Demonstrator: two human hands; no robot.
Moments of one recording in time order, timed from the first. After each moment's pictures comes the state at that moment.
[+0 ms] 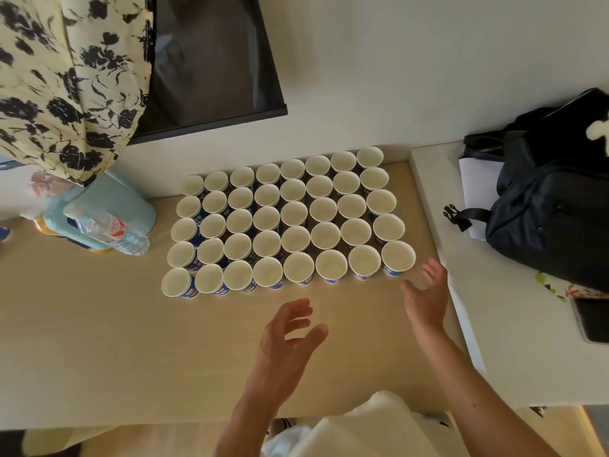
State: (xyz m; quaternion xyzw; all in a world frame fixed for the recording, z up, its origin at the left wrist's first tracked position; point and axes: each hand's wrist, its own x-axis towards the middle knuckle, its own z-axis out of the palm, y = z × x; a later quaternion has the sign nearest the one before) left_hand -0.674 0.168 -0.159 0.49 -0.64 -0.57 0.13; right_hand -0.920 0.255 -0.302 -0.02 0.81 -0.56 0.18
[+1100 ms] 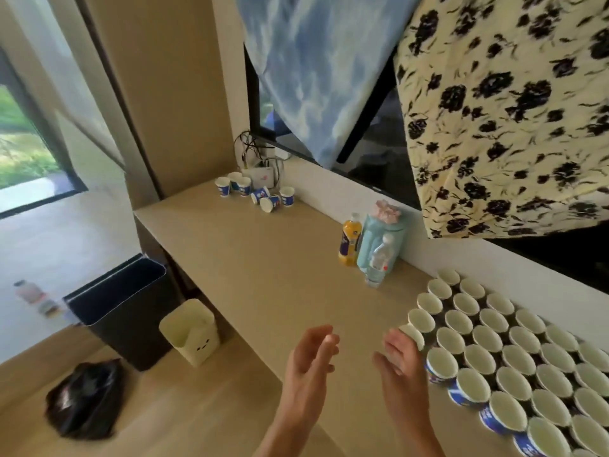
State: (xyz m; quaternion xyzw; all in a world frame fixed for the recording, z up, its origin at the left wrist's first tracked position) left_hand -0.314 0.094 -0.086 0.55 -0.38 -0.52 0.53; right_hand -0.467 0.074 -0.121 -0.43 0.60 -0.52 0.43
